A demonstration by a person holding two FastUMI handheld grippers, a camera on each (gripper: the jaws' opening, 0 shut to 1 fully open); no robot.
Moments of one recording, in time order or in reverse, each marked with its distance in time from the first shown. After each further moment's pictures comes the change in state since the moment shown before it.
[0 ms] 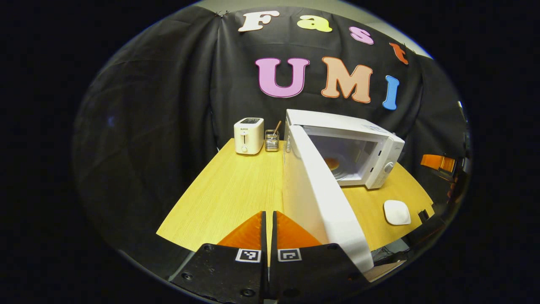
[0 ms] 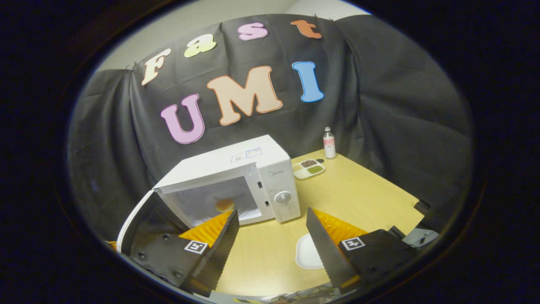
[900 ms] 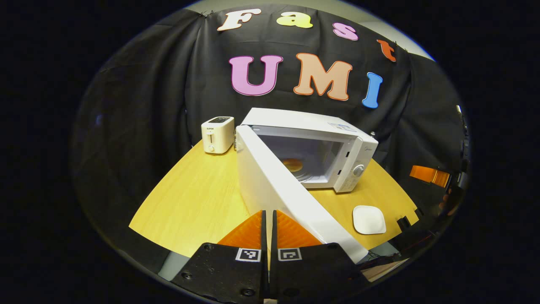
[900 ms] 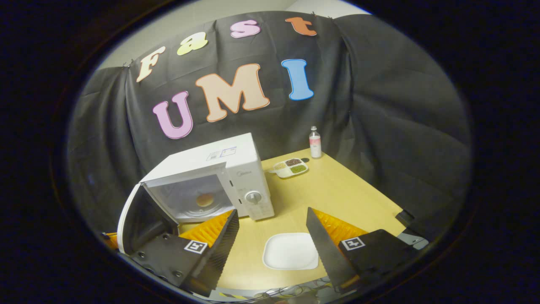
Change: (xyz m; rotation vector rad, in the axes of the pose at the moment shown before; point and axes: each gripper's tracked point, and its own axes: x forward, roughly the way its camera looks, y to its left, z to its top) left arm 0.010 -0.122 0.010 -0.020 0.017 -0.114; right arm 0.004 -0.079 0.014 -0.039 0.035 -0.027
